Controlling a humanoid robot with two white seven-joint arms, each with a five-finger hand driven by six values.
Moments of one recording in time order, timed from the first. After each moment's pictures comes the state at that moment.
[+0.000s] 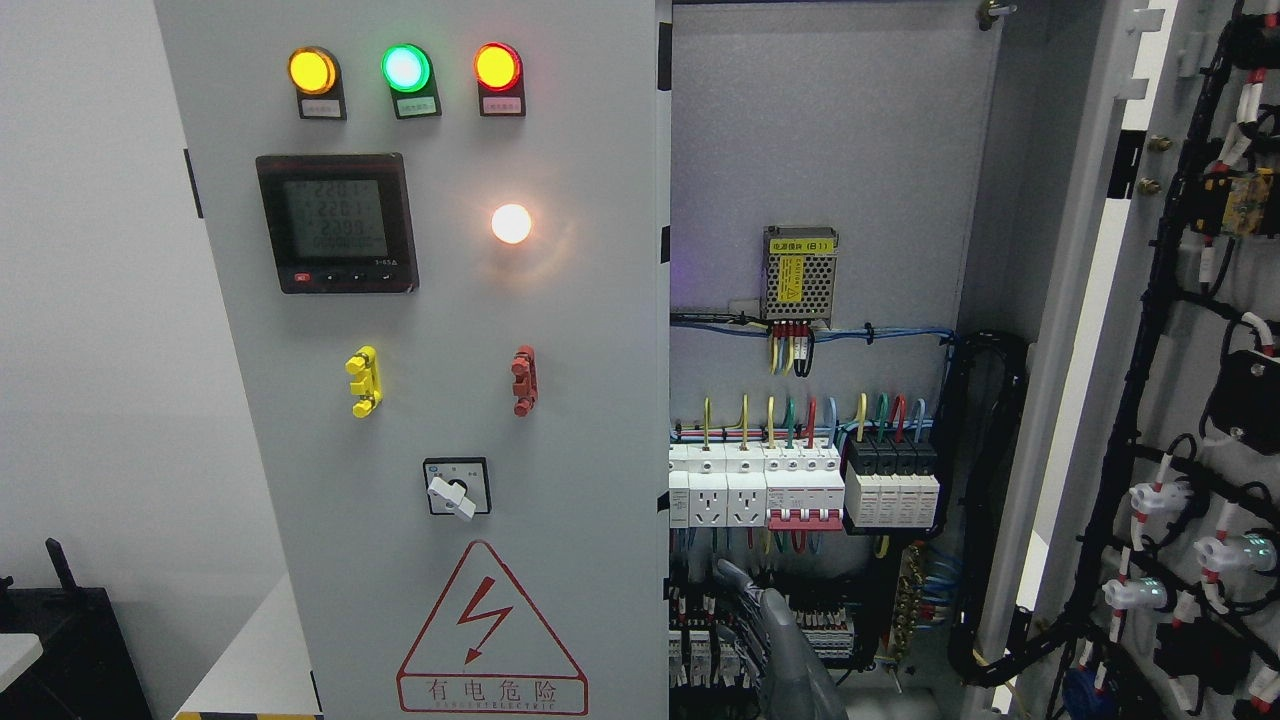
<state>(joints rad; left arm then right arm) 0.05 -0.04 0.09 0.00 -0.08 -0.04 -0.28 -0.39 -0.06 0.35 -1.53 -0.40 0.07 0.01</state>
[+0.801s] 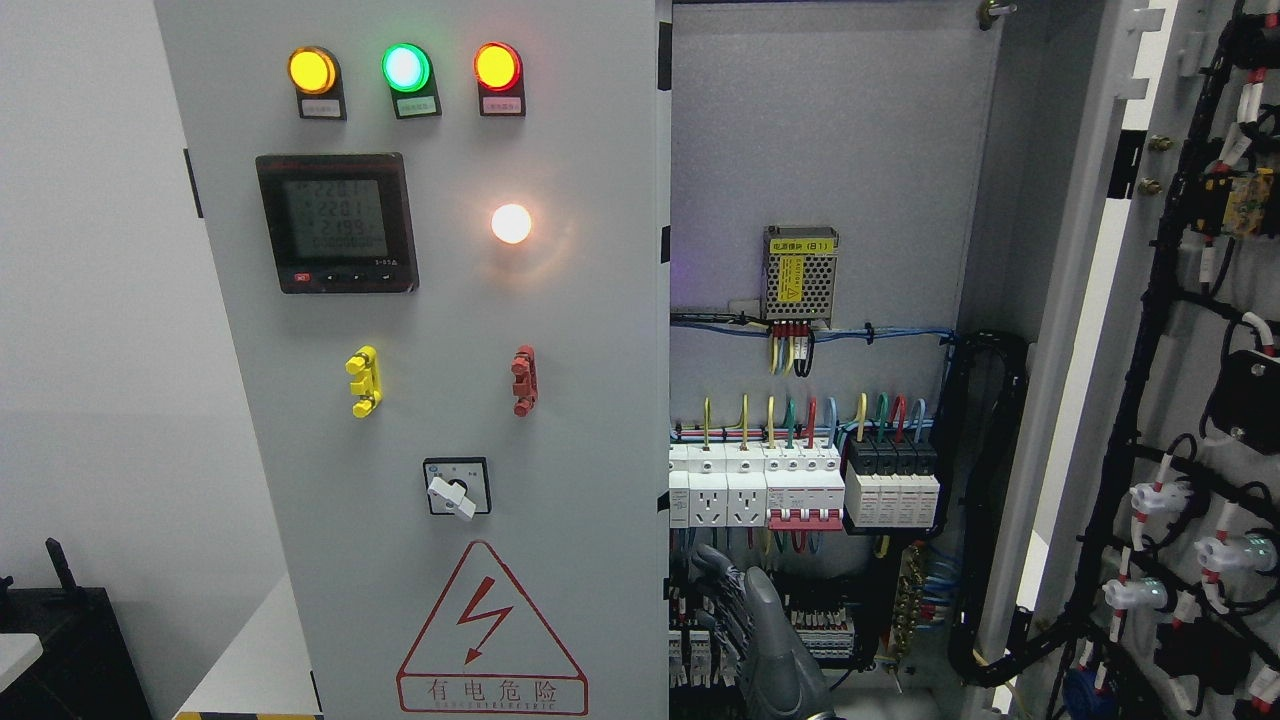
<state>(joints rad) 0.05 -0.04 0.09 0.00 -0.08 -0.04 -0.28 -0.44 -0.07 0.39 -1.51 -0.45 0.08 0.01</state>
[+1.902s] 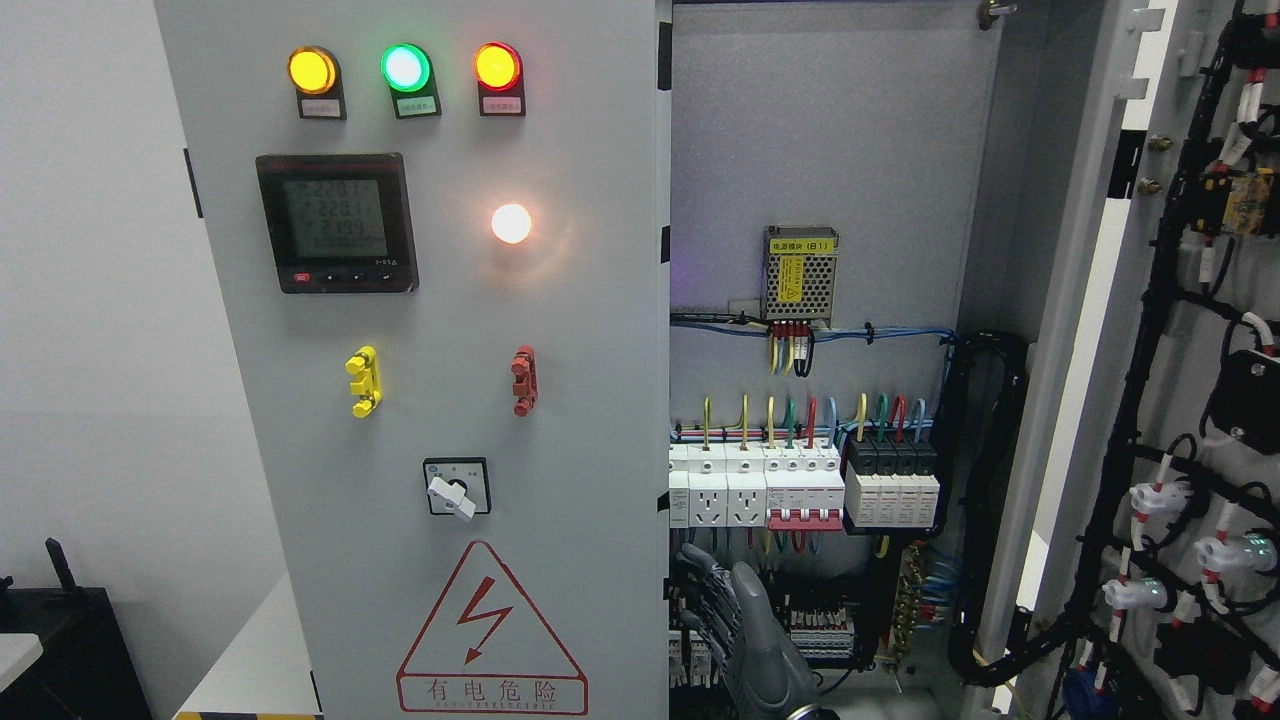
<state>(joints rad) 0.05 -0.04 0.09 0.00 -0.08 -0.04 -0.27 -0.48 -0.09 0.44 -1.47 -0.51 0.08 0.03</state>
